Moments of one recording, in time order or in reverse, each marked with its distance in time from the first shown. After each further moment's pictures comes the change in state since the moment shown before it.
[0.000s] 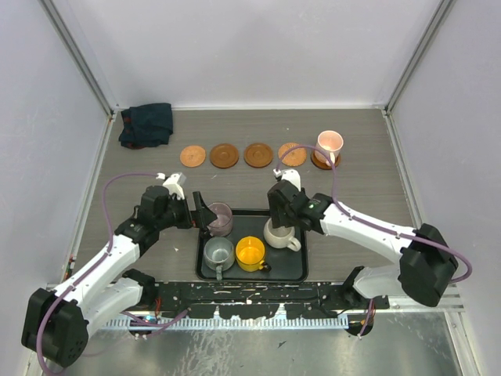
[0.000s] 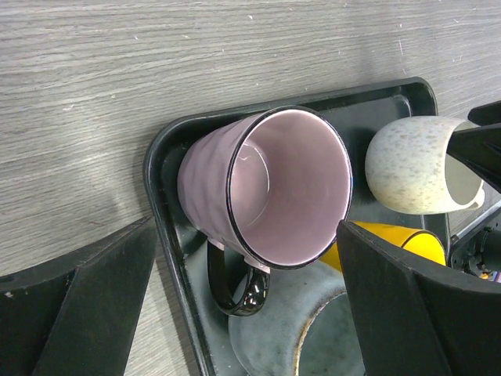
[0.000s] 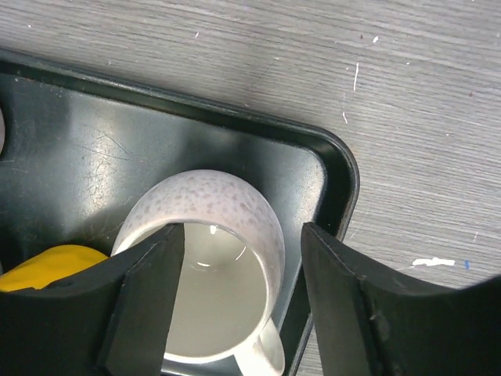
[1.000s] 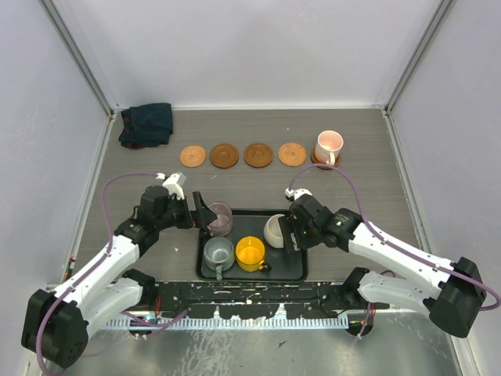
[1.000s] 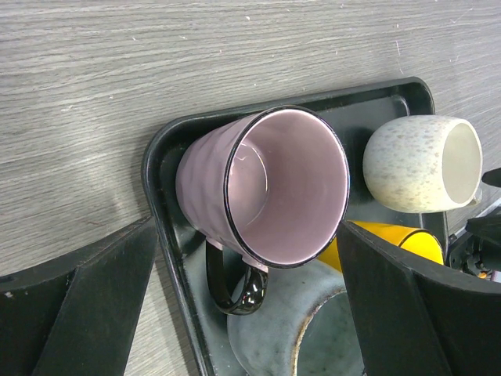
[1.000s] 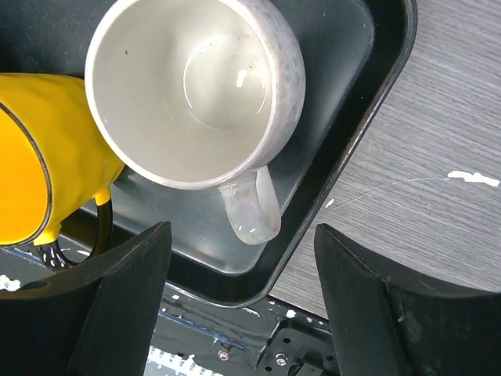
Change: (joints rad) left arm 0.000 -0.005 -0.001 0.002 0.005 -0.001; right arm 0.000 -0.315 -0.136 -0.200 -0.259 -0.066
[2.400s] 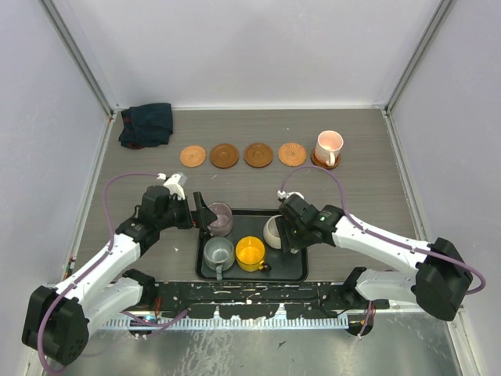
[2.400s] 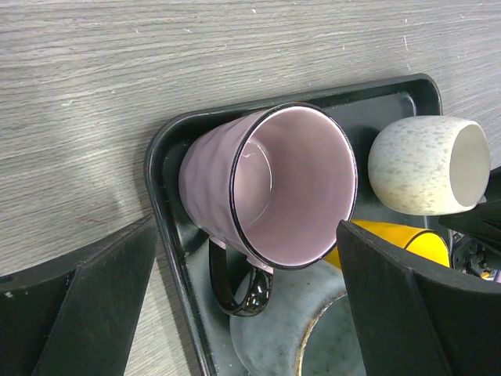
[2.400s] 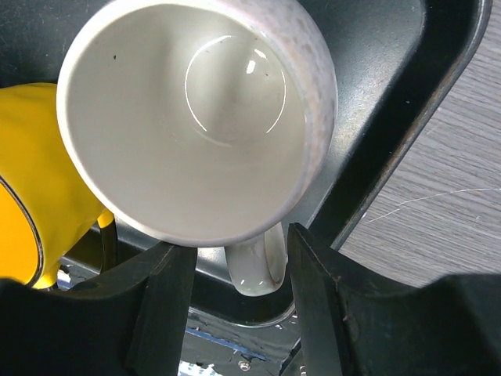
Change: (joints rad) left arm 0.000 0.018 0.000 0.000 0.000 0.001; right arm 0.019 0.164 0.000 0.072 -0.028 0.067
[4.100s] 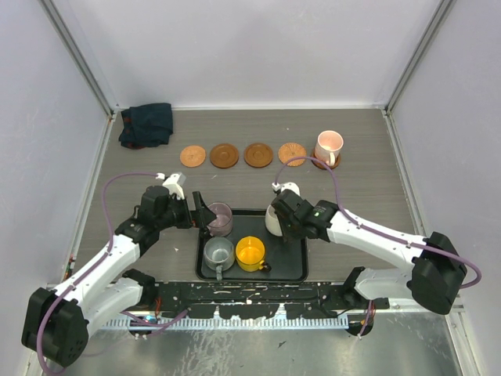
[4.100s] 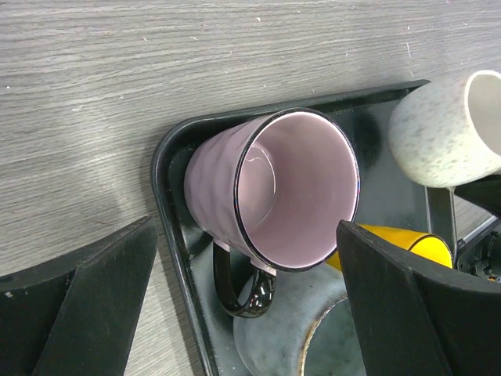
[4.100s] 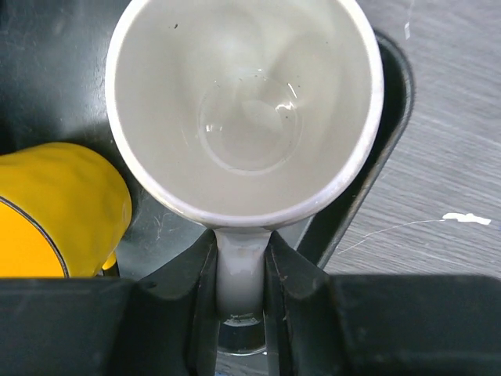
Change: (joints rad) left arm 0.000 -0.011 0.000 -0.001 -0.019 0.005; right arm 0.027 0.063 0.074 0.023 0.127 -0.023
